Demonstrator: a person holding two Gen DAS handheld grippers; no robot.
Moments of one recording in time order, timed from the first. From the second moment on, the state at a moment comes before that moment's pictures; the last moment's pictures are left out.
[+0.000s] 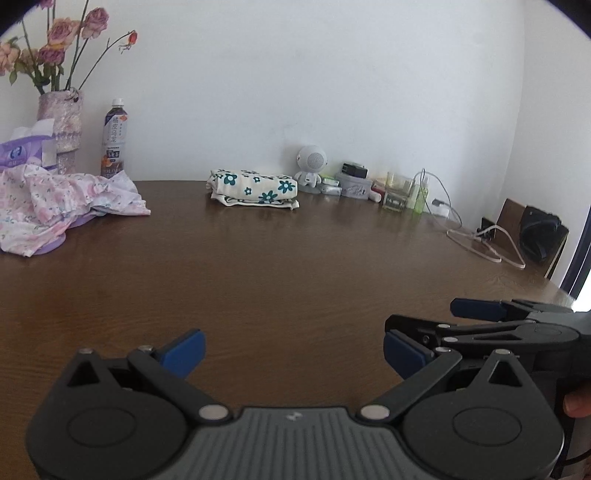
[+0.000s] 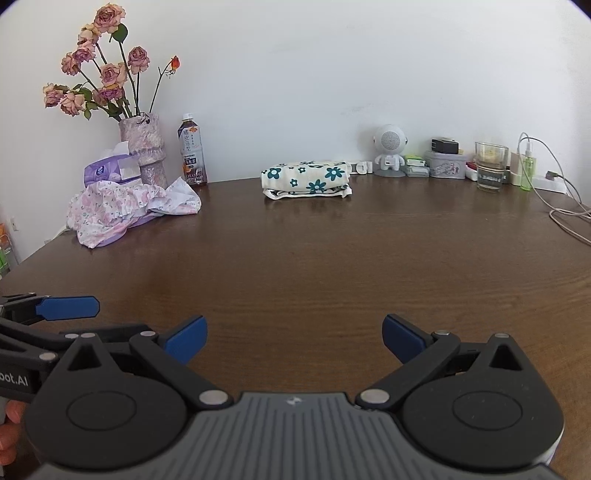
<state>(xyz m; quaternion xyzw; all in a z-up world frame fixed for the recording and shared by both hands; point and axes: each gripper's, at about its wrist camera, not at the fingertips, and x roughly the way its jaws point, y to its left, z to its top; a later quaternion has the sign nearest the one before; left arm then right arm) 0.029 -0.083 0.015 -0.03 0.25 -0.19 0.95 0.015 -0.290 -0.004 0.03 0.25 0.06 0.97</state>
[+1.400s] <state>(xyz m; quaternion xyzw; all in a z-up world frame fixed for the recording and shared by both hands) 0.013 -0.083 0.000 -0.08 0.25 -0.15 0.95 -0.007 -0.294 -0.012 0.03 0.24 0.04 0.97</state>
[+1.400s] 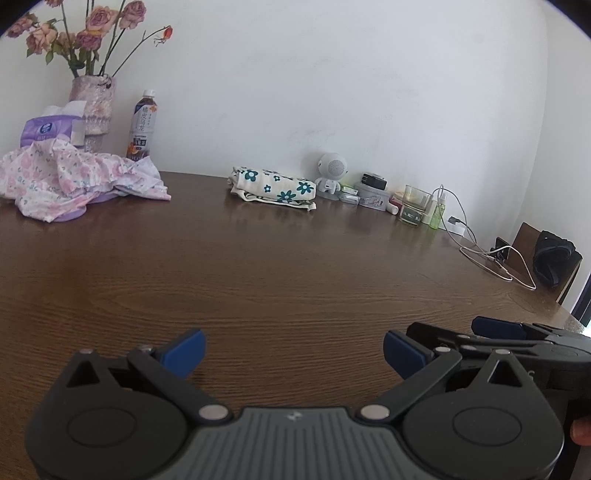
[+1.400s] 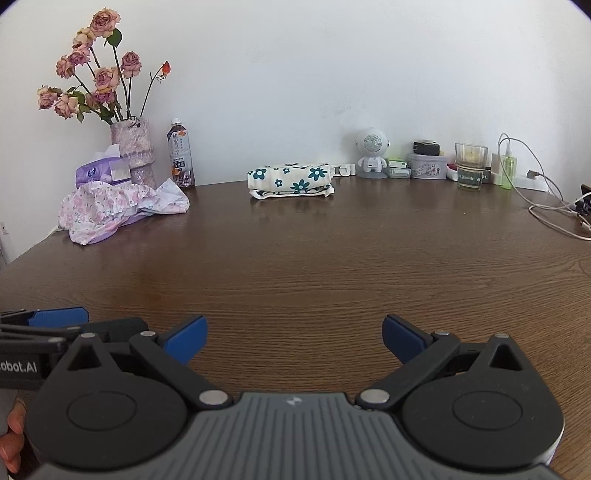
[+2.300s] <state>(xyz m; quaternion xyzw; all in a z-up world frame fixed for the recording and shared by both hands) 0.016 -0.082 -0.001 -0.09 0.26 -0.16 0.95 -0.007 -0.292 -0.014 0.02 0.24 0.04 0.97</state>
